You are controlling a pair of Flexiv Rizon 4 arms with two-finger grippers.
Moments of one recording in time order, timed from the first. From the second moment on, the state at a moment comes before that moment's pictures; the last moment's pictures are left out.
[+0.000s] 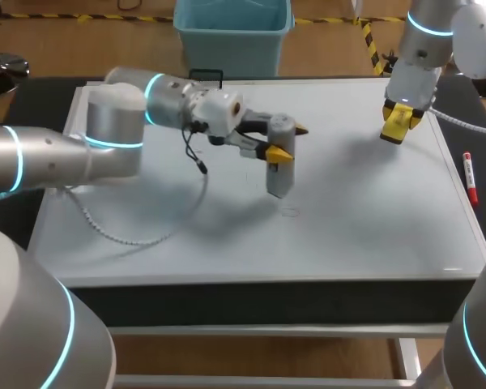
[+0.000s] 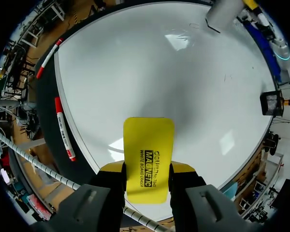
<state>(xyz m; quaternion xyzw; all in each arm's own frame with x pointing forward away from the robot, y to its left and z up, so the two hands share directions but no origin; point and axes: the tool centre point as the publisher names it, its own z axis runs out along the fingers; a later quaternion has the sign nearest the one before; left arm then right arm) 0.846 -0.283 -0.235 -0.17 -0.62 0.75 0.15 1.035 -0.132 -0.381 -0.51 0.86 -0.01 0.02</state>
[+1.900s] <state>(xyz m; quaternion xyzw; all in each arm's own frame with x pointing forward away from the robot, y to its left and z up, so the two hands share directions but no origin) 0.949 -0.027 -0.210 -0.02 -0.66 0.75 0.00 1.035 -0.132 -0.381 -0.51 0.86 -0.01 0.02</state>
